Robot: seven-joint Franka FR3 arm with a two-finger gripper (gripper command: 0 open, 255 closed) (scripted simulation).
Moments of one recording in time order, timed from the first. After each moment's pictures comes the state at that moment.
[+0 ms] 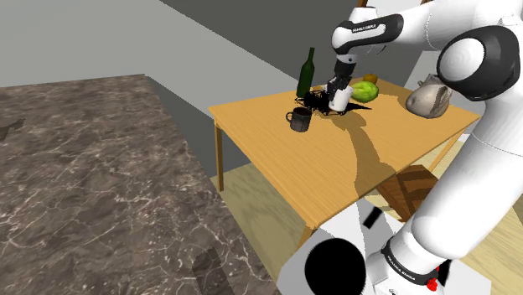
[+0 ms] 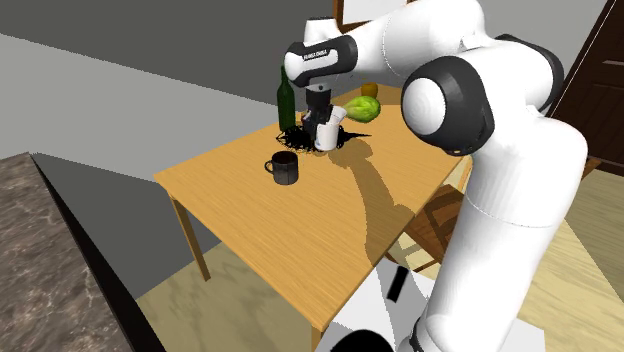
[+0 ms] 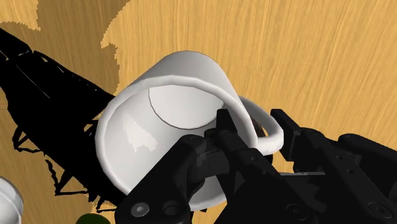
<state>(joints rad) -0.13 0.09 -0.45 -1.79 0.01 1.97 -0.45</state>
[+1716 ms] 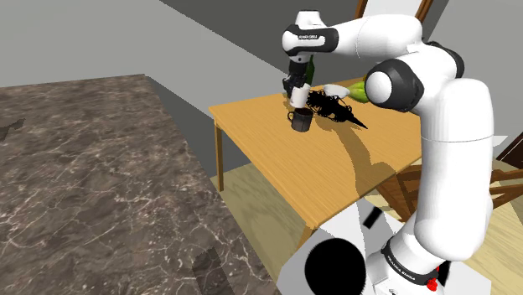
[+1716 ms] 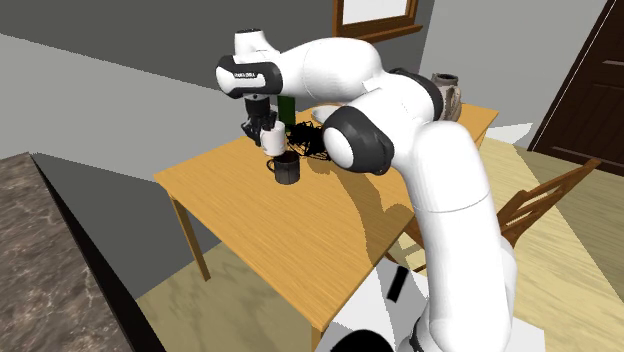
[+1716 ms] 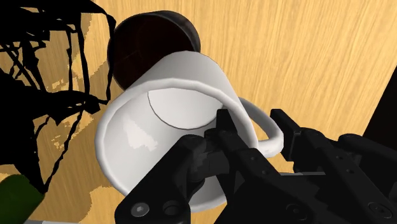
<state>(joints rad) -0.06 0.50 -0.35 -1.30 0.12 1.86 -0.27</state>
